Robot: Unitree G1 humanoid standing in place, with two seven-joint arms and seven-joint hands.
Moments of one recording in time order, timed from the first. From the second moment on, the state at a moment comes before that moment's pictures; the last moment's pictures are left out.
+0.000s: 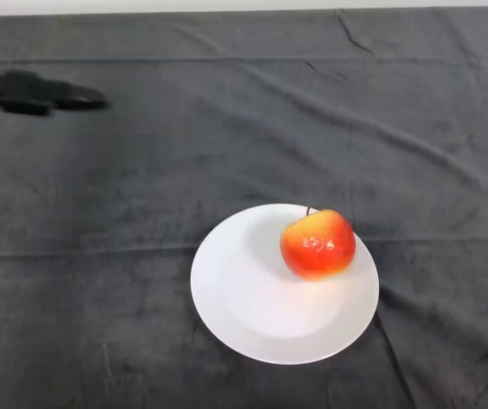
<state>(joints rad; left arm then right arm) -0.68 0.61 0.18 0.56 -0.06 -0.31 0.14 -0.33 -0.39 -0.36 1.10 0.38 -0.58 -0.38</state>
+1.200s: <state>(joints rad) -0.60 0.78 0.48 0.84 -0.01 -0.45 0.39 -0.33 -0.39 -0.36 1.13 0.38 -0.58 -0.37</state>
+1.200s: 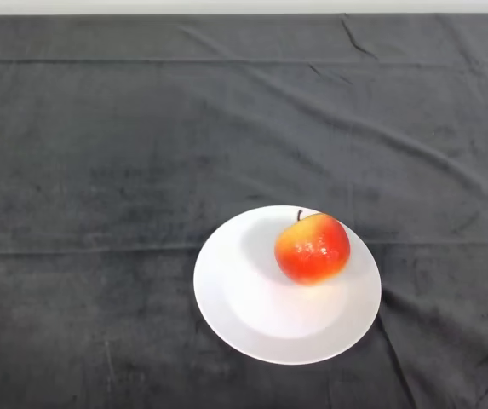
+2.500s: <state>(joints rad) -0.60 0.79 0.48 0.91 0.01 -0.49 0.42 -0.33 -0.39 -0.36 1.14 0.38 -0.58 -0.37</state>
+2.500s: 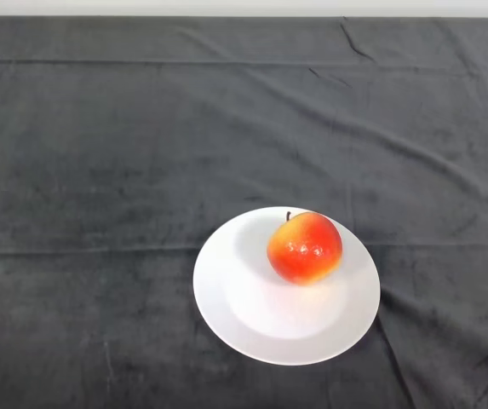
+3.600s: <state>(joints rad) -0.60 0.79 0.47 0.92 0.01 -0.49 0.42 -0.33 -0.39 -0.36 1.14 0.38 -0.58 -0.37</state>
